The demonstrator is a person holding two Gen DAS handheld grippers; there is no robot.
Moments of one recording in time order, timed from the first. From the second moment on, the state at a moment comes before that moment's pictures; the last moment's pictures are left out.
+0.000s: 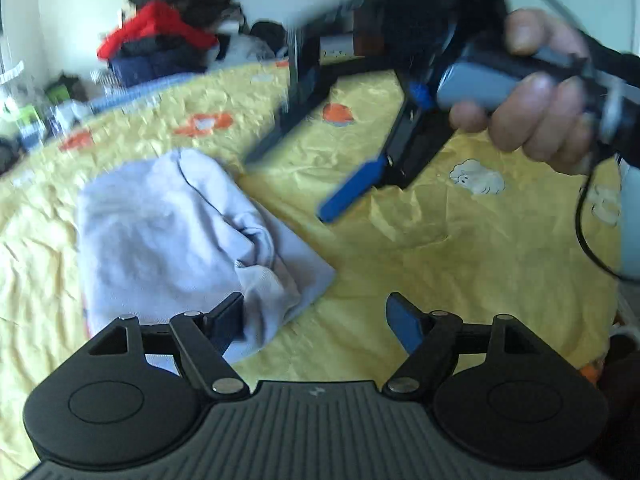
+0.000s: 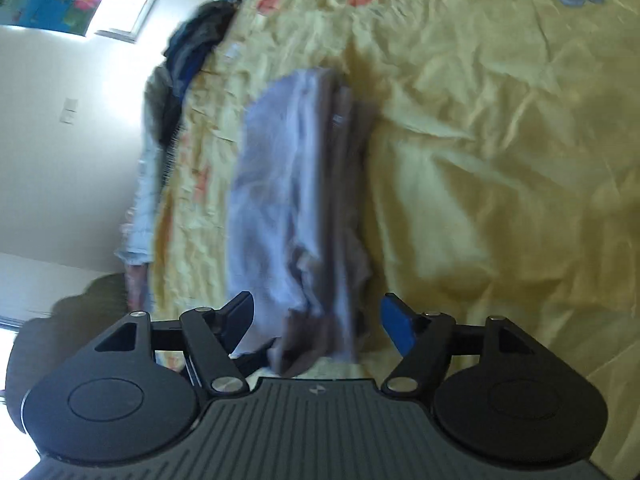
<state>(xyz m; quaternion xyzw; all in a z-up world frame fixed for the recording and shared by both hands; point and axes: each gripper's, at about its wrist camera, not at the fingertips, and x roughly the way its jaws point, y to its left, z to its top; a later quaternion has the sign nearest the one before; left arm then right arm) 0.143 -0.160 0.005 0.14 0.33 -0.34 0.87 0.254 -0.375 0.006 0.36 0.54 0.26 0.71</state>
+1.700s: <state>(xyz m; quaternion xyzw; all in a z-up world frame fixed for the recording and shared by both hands) 0.132 -0.113 0.017 0.10 0.30 -0.25 0.91 0.385 -0.270 0.037 0.42 0.50 0.36 0.67</state>
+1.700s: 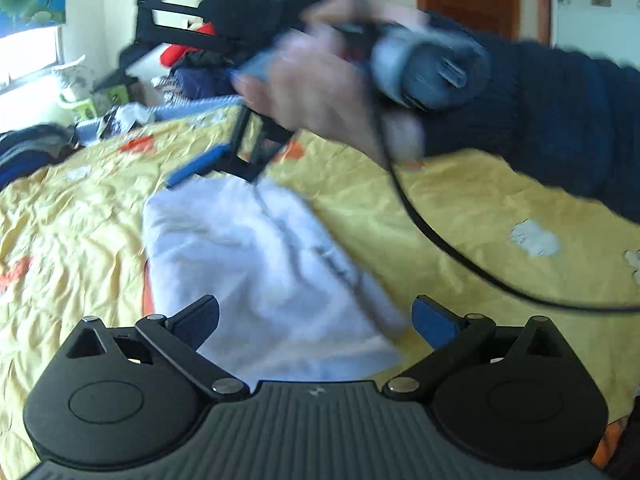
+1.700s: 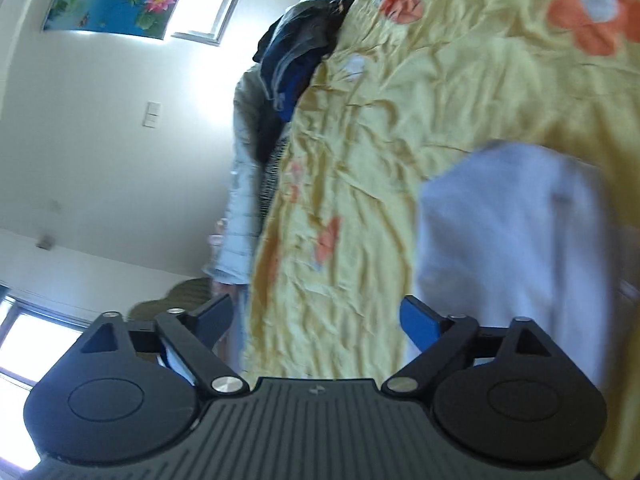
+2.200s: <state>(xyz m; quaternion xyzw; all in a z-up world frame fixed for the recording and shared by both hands) 0.133 -0.123 -0.010 0.10 0.32 -0.26 0.91 0.467 -0.228 -0.034 0.44 0.56 0.22 0.66</state>
